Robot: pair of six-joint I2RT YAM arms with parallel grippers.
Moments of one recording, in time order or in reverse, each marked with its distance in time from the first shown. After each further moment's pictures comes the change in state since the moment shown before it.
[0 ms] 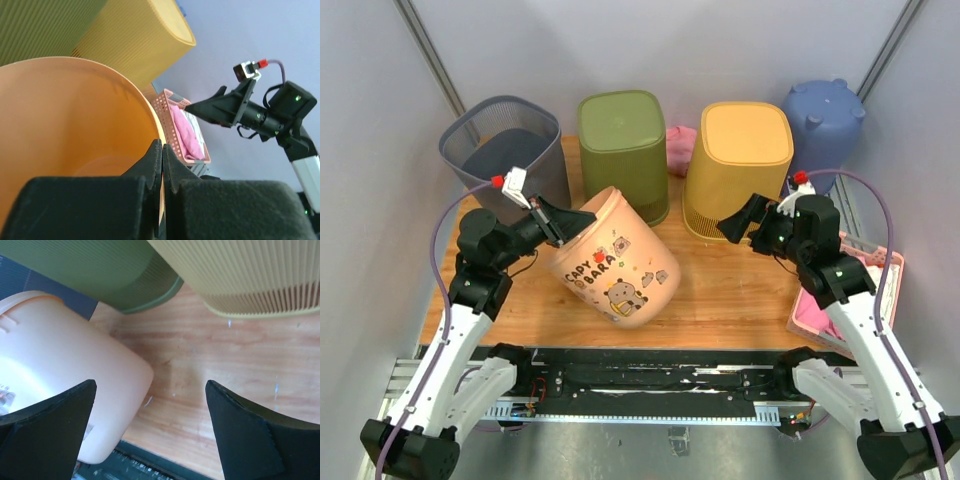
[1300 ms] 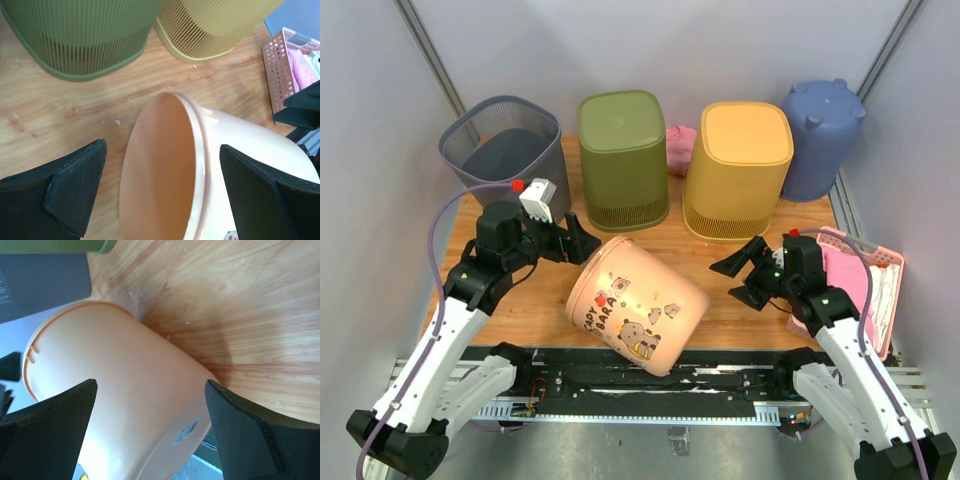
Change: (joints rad) left arm -0.123 0.049 0.091 -0.481 -0.303 0.488; right arm -0.063 -0.158 -0.408 0.002 -0.288 0.491
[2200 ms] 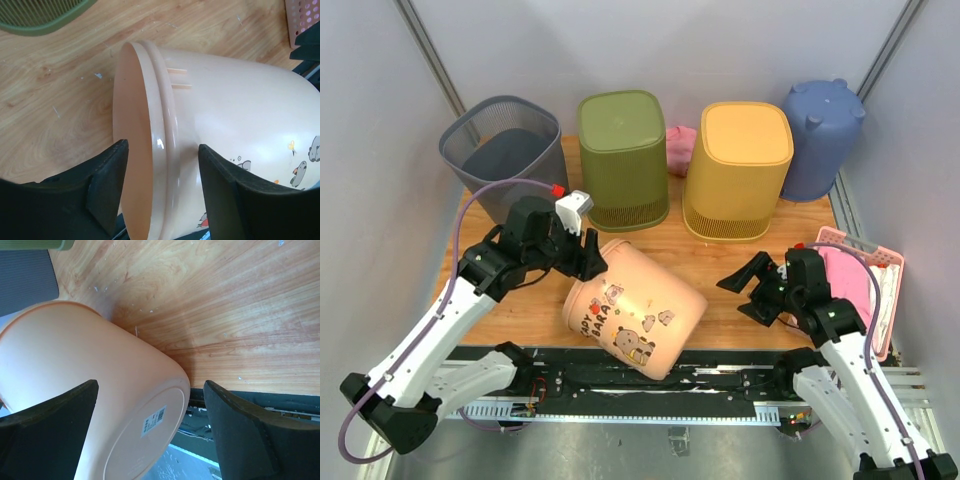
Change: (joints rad) left arm -0.203 0.131 0.190 -0.335 -0.060 0.158; right arm 0.000 -0.108 0.017 -0.241 0.120 -0.053
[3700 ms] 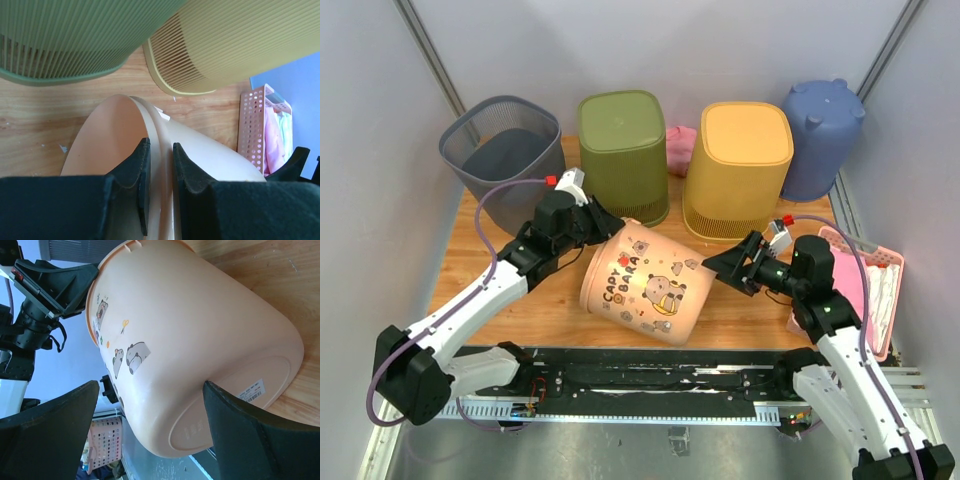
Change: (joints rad) left arm -0.003 0.194 -0.196 0.657 -0.208 -0.531; right arm -0.005 0.028 -0.026 0.457 -0.325 -0.042
